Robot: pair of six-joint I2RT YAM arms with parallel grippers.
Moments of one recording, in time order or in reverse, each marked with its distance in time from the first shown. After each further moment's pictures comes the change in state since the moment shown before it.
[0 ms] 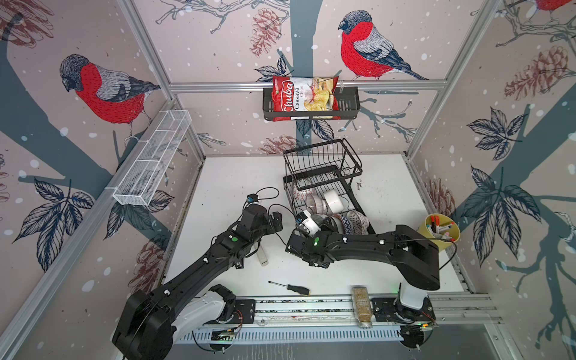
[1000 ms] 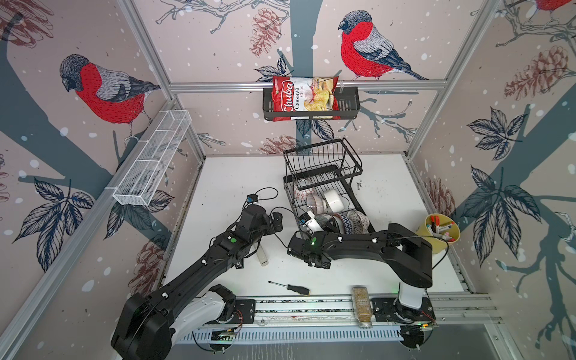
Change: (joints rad) left arm 0.001 -0.020 -0.010 0.000 0.021 -0.001; right arm -0.018 0.066 0.011 -0.158 0.064 0.188
